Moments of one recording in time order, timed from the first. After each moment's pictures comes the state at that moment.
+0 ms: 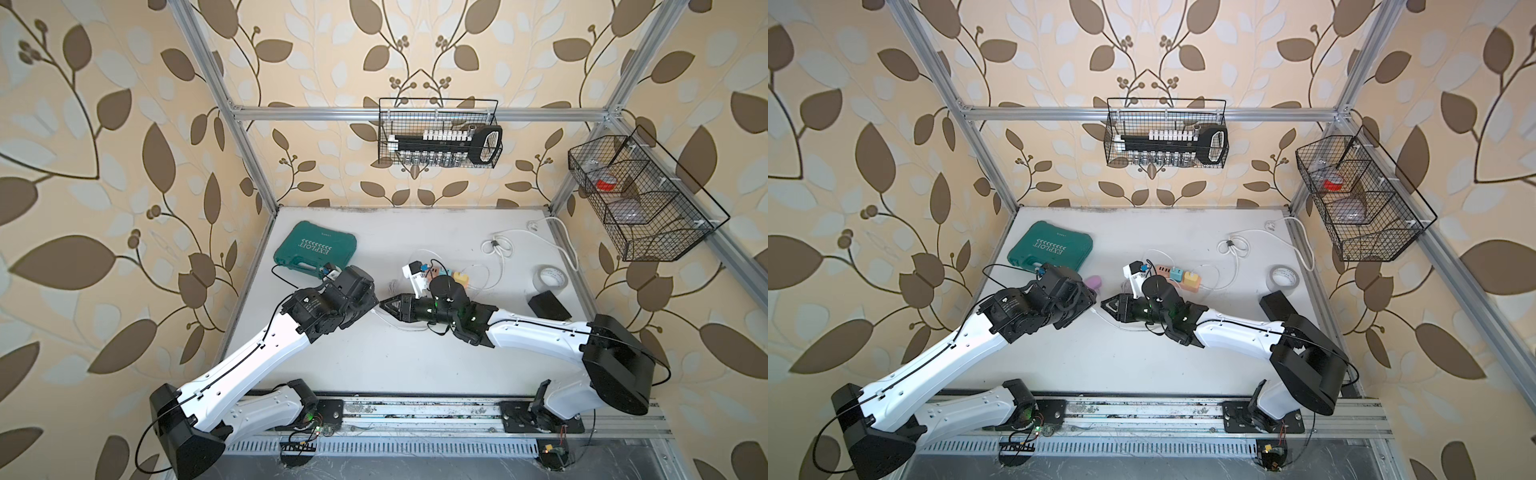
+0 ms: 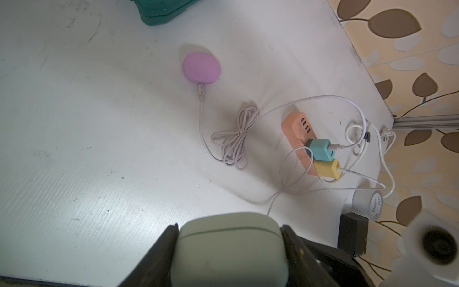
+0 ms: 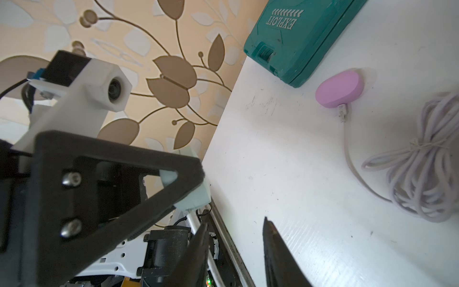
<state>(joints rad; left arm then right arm) -0.71 1.04 1.03 -0.93 -0.22 -1.29 0.92 1.50 0.84 0.32 -0.26 0.89</state>
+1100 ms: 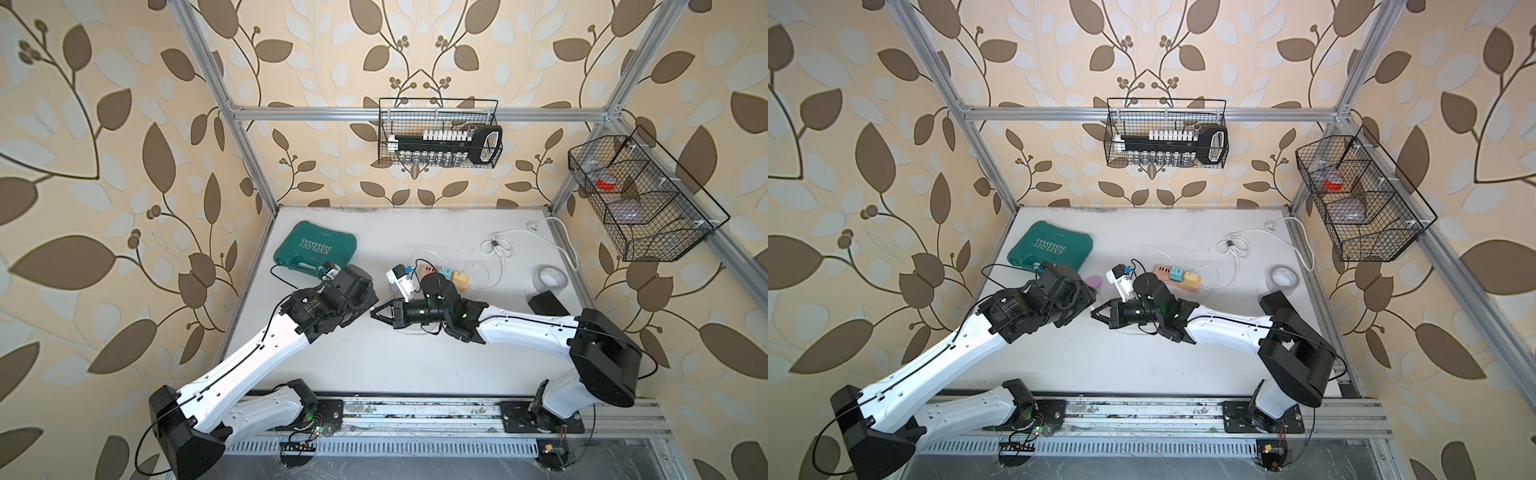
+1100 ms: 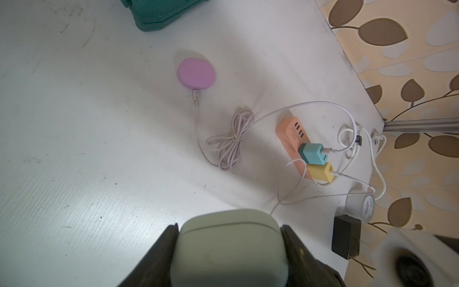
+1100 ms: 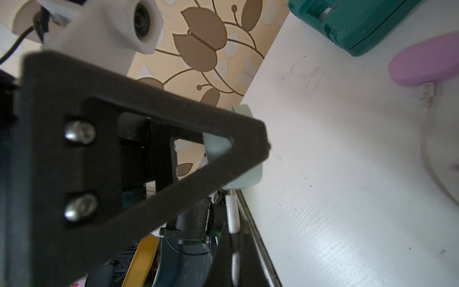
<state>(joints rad) -0.70 1.03 1.02 -0.90 -0.23 -1.28 0.93 1.59 0.93 0.31 -0.43 0.88</state>
